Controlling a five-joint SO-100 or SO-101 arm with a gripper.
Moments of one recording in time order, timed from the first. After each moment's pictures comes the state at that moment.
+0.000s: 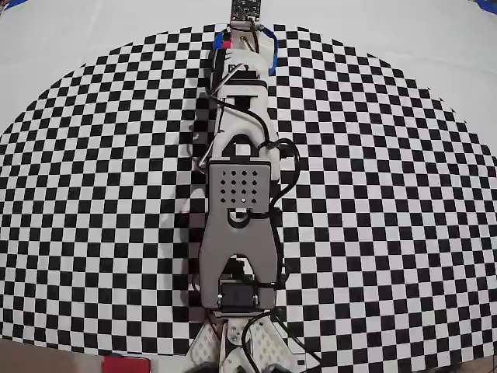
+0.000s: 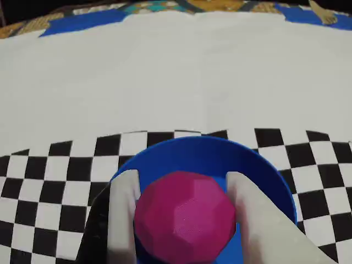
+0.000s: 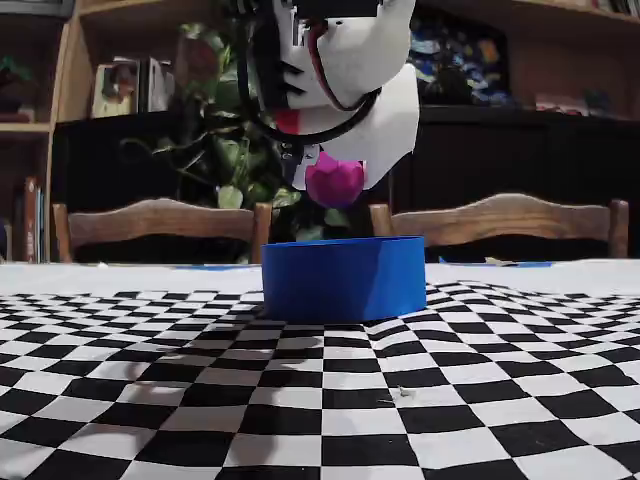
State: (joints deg) arm 3.0 43.7 59.2 4.6 -90.9
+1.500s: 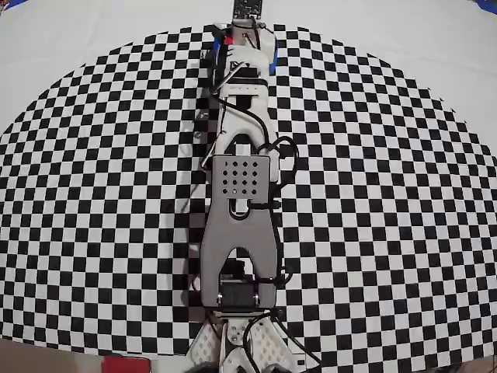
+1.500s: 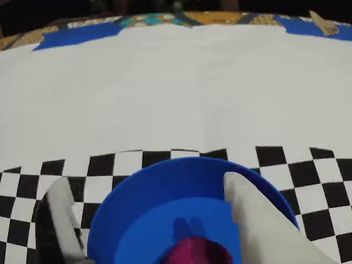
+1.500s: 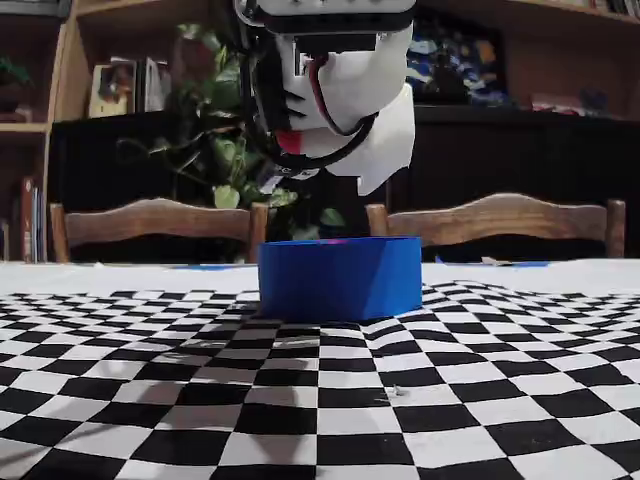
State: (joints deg) arm 3.3 32.9 43.7 7.3 -90.8
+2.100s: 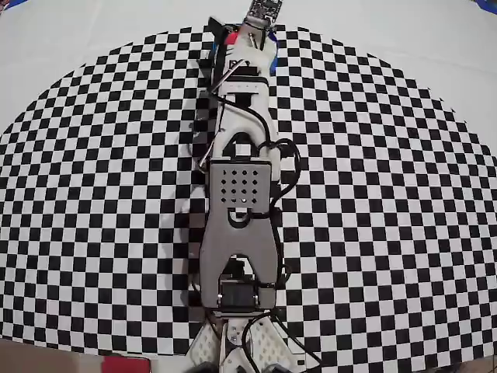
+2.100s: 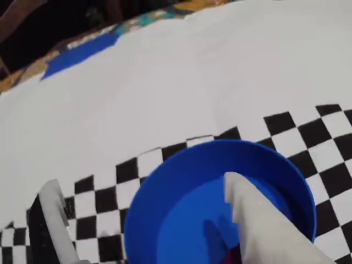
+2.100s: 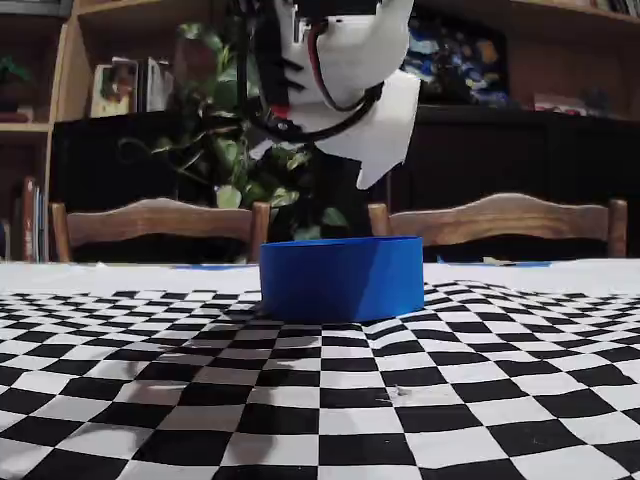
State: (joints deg) arm 3.2 45.1 58.2 7.3 -72.4
